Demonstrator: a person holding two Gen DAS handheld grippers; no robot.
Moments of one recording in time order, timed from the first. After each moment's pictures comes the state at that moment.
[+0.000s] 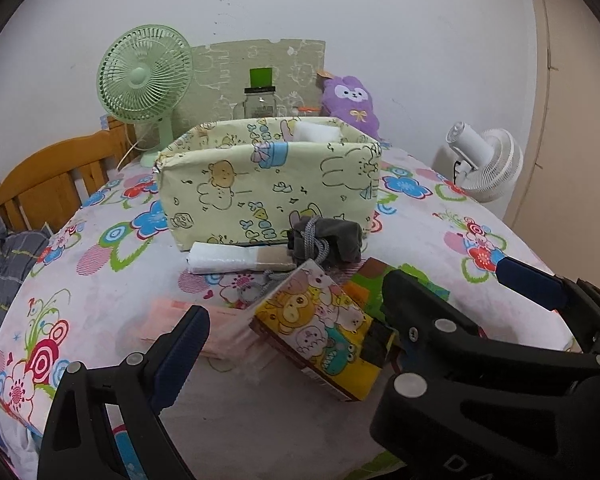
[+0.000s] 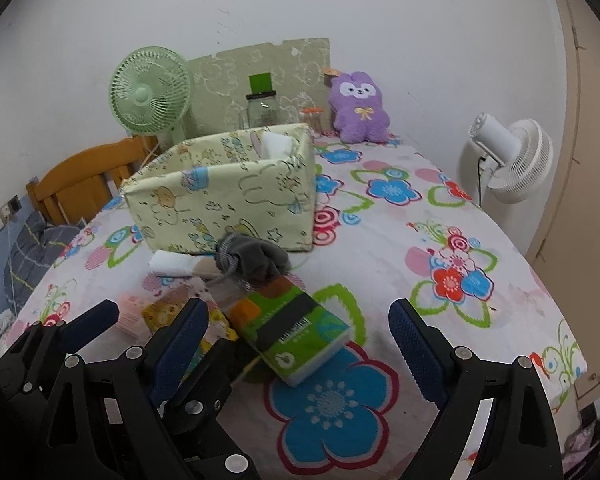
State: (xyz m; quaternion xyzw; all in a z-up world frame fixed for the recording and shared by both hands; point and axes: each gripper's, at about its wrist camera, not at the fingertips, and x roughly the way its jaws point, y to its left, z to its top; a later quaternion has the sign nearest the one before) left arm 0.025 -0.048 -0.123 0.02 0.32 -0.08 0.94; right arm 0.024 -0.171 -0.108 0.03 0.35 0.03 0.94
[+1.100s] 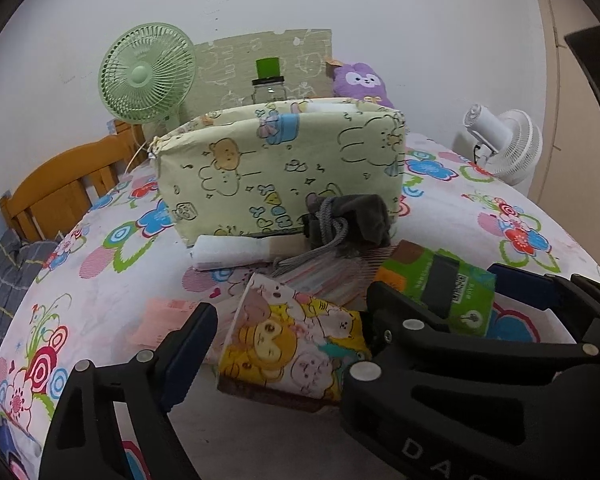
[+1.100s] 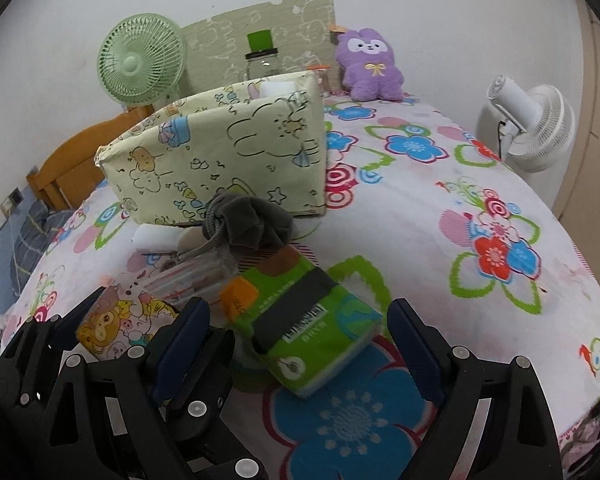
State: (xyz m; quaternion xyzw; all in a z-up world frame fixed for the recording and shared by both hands) left arm 0.042 -0.050 -0.146 0.05 0.32 -0.04 0.94; right arm 0.059 -0.162 -0.143 0.05 0.40 0.05 0.91
